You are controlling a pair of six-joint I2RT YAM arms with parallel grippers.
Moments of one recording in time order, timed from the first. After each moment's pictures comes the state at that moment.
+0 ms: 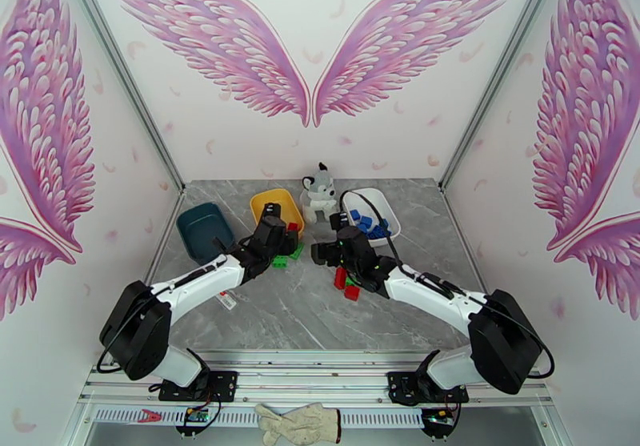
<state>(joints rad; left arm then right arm) -0.67 1.49 0.95 -0.12 -0.33 -0.45 0.66 1.43 0.88 -0.04 0.13 0.41</state>
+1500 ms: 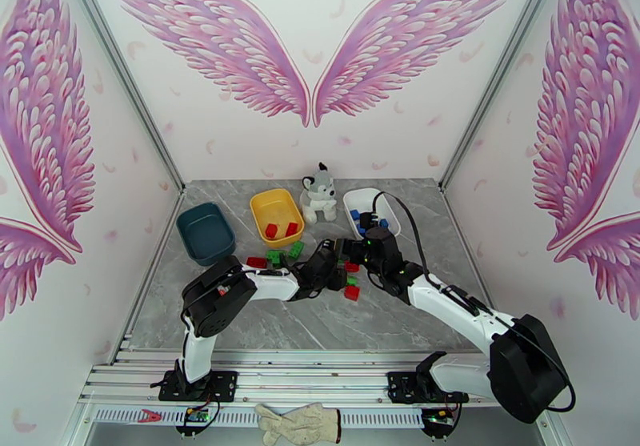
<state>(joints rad) -0.92 2.01 1.10 0.16 -0.04 -0.66 0.50 1.28 0.76 -0.02 0.06 0.48</state>
